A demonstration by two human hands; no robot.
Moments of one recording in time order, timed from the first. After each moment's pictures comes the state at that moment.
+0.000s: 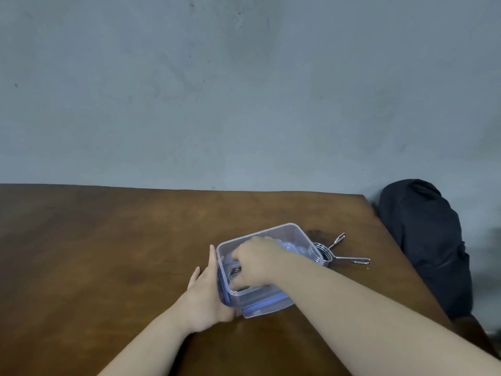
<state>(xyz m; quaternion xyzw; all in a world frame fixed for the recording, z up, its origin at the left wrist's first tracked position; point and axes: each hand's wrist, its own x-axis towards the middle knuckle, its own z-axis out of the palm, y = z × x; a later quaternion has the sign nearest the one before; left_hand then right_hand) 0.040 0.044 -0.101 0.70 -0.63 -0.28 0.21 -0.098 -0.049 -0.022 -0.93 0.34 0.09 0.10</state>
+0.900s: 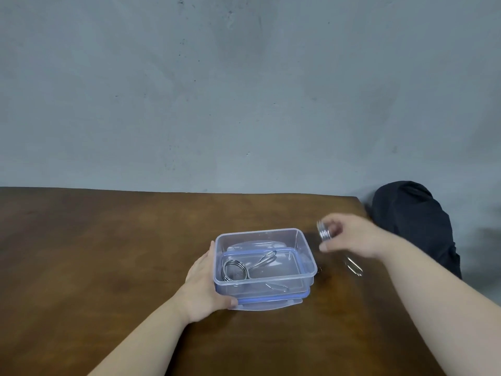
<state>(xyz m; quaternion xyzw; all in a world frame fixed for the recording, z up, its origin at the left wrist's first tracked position) 0.050 0.005 -0.112 0.67 -0.62 -0.28 0.30 -0.276 -0.158 -0.024 -0.77 0.52 -0.14 0.34</state>
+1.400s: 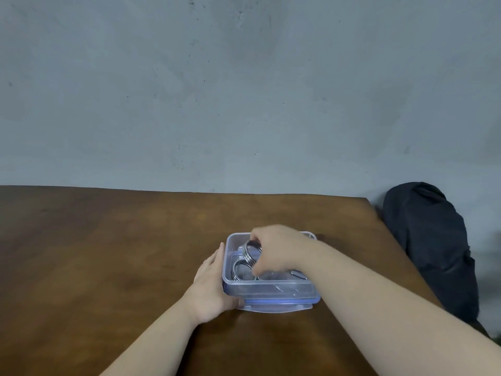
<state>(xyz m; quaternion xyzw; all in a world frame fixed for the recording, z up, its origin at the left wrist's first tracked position) 0.051 0.009 -0.111 0.67 -0.63 -0.26 0.30 -0.122 -0.084 -0.004 -0.90 0.41 0.04 0.18</state>
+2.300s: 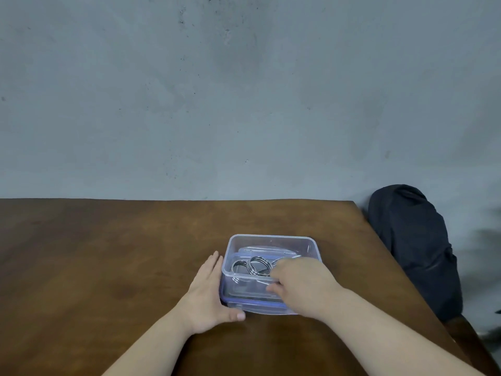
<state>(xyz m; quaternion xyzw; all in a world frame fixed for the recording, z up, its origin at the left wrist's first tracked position) 0.047 0.014 -0.122 0.66 -0.67 -0.23 0.24 -0.185 -0.041 -0.038 -0.92 0.39 0.04 0.02</state>
